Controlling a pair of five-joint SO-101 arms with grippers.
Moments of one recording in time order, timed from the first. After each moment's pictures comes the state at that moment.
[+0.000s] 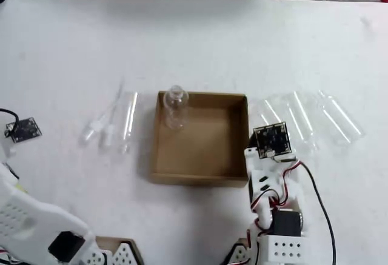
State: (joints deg) left arm -60.8 20.6 10.7 76.9 -104.9; right arm -0.3 -102.4 96.4 41.1 19.7
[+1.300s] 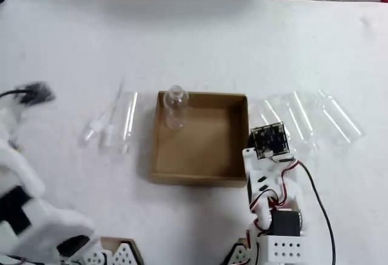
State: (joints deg) left arm -48.1 4.4 2.3 99.0 -89.6; right arm -1.4 -102.4 96.4 41.1 19.7
